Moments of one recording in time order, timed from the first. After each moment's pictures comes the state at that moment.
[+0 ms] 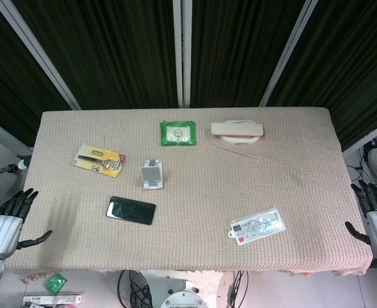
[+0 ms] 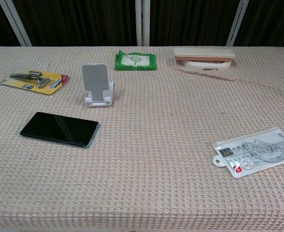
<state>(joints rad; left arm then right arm) -0.12 -1.33 0.07 -1.13 1.58 1.59 -0.15 0.07 -1.20 0.04 -1.23 -1.55 1.52 0.18</state>
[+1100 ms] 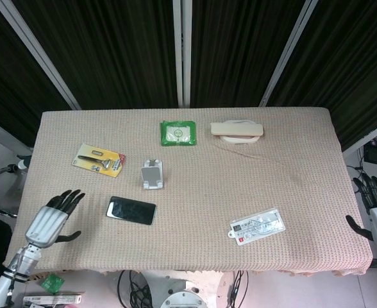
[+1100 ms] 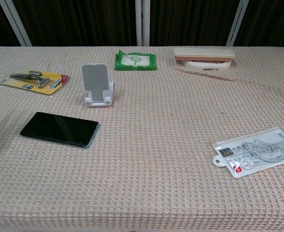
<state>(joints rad) -0.27 -1.34 0.06 -1.30 1.68 1.33 0.04 0.07 -1.19 0.06 -1.24 -1.58 1.58 0.19</state>
